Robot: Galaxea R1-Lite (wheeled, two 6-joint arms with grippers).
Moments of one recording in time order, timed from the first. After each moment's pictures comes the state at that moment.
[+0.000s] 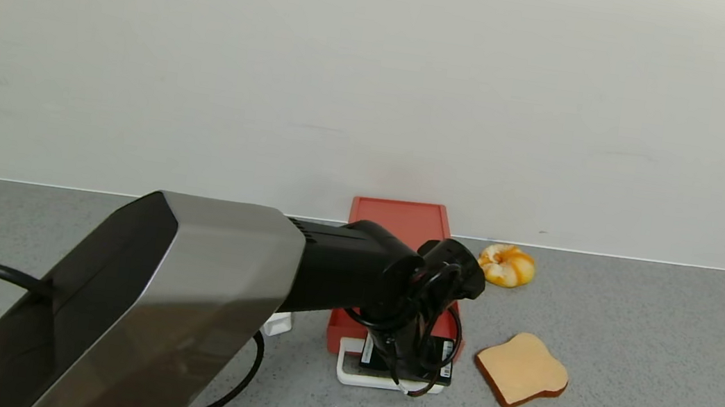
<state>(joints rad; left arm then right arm) -0.83 2.38 -1.92 0.72 0.02 -0.65 0.00 0.00 0.00 0.01 0.01 -0.01</state>
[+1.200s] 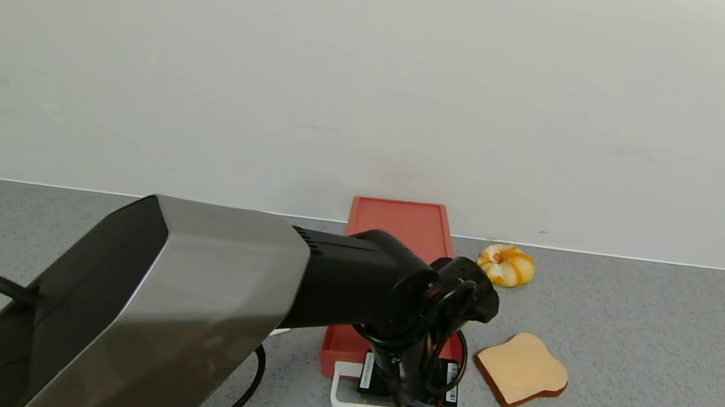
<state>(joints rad) -0.87 2.35 -1.89 0.78 0.02 -0.75 0.00 0.00 0.00 0.01 0.01 -0.01</state>
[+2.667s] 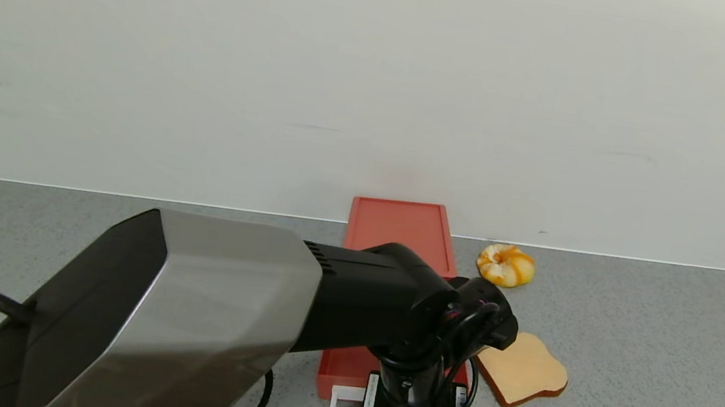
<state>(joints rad) -0.92 2.35 -1.88 0.84 0.02 -0.81 0.00 0.00 0.00 0.01 0.01 -0.01</state>
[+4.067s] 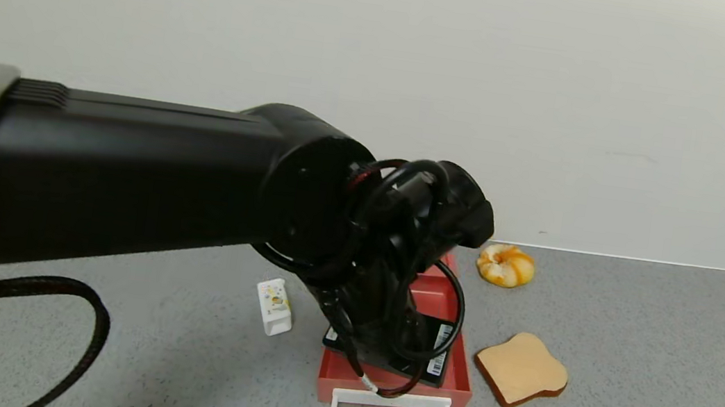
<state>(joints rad) -0.87 2.07 -1.87 0.90 0.00 -0.53 0.00 0.00 0.00 0.01 0.01 -0.01</state>
